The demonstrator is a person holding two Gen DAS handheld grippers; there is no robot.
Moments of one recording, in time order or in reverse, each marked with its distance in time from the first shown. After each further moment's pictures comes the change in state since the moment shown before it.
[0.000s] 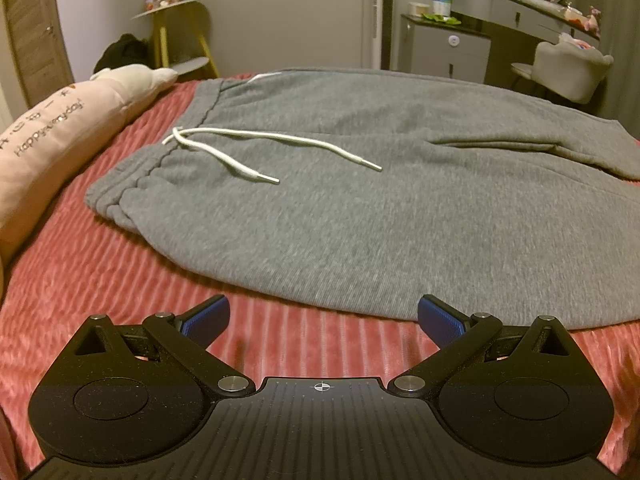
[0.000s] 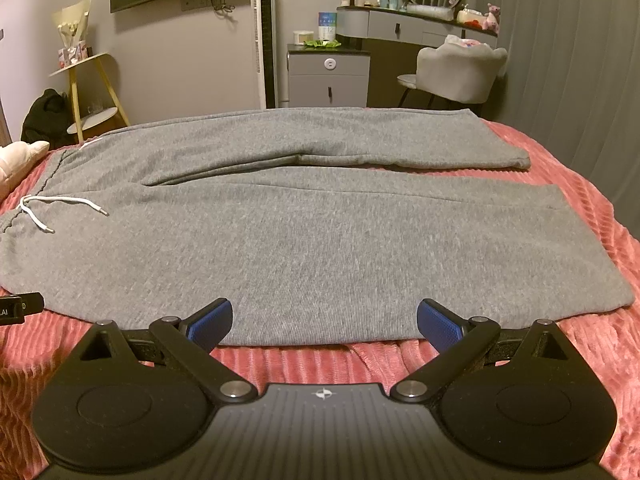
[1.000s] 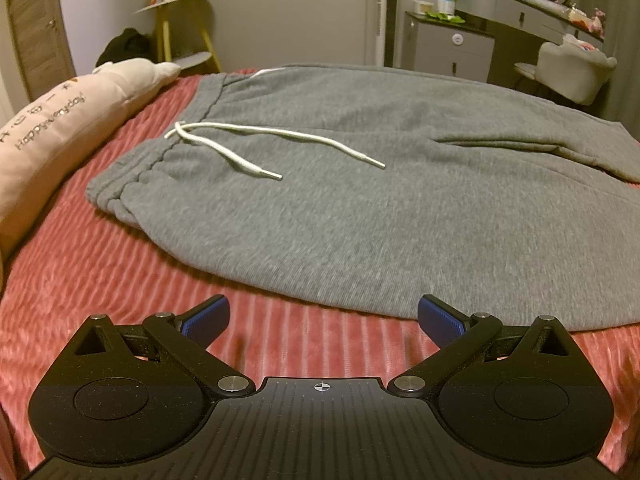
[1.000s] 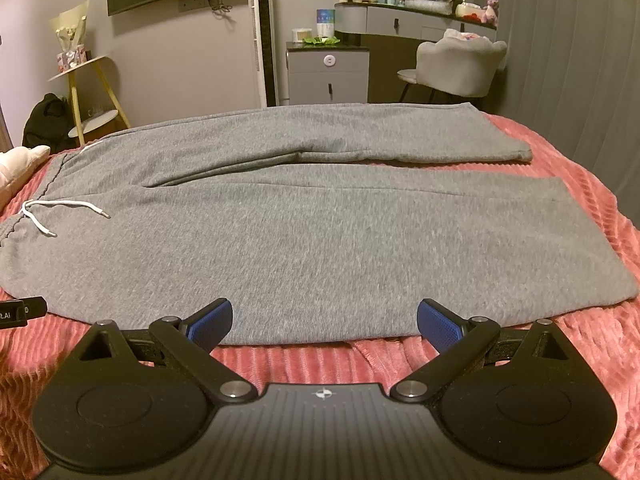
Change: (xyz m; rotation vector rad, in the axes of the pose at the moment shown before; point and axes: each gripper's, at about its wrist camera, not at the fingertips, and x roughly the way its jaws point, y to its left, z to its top) left arm 0.001 0.002 -0.001 -0.013 0.010 0.001; right arm 0.001 -0.002 0.000 0.018 0.009 0.013
